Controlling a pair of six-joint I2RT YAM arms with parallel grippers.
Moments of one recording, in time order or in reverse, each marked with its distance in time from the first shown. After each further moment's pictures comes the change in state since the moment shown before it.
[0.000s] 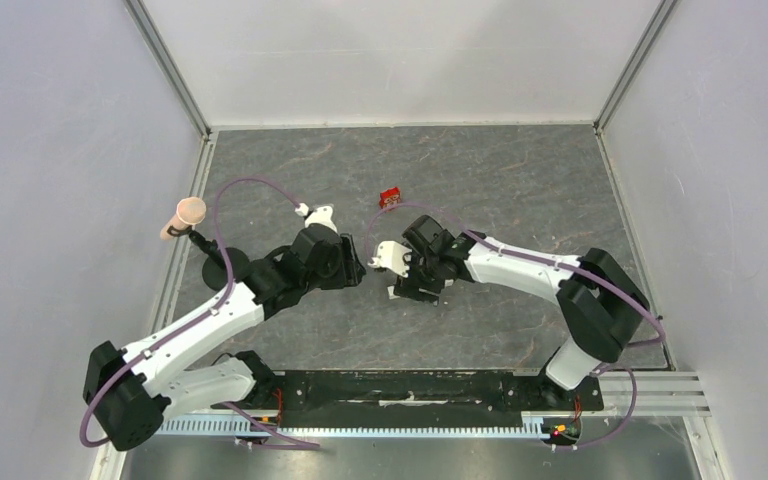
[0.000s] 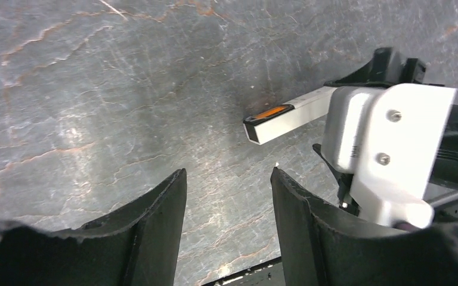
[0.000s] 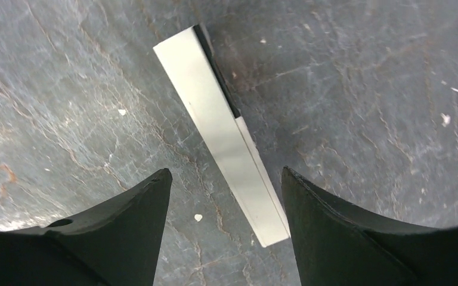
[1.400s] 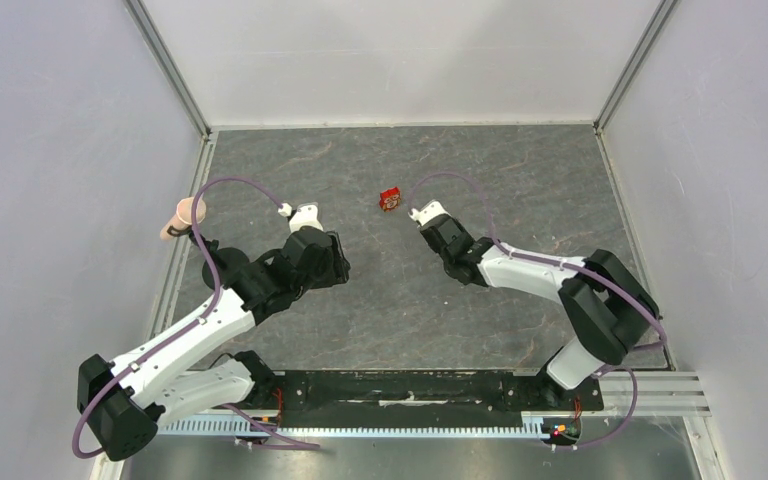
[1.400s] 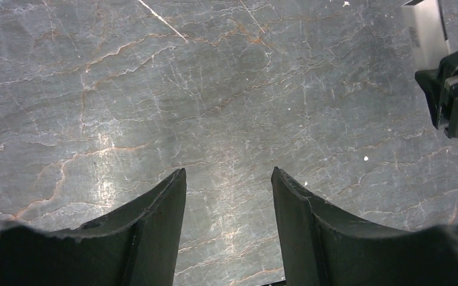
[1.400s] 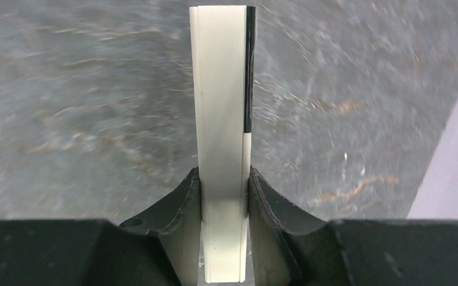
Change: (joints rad) left arm 0.005 -0.087 0.006 -0.091 -0.172 -0.011; right arm -0.090 -0.027 -0.150 0.253 0.652 0.340
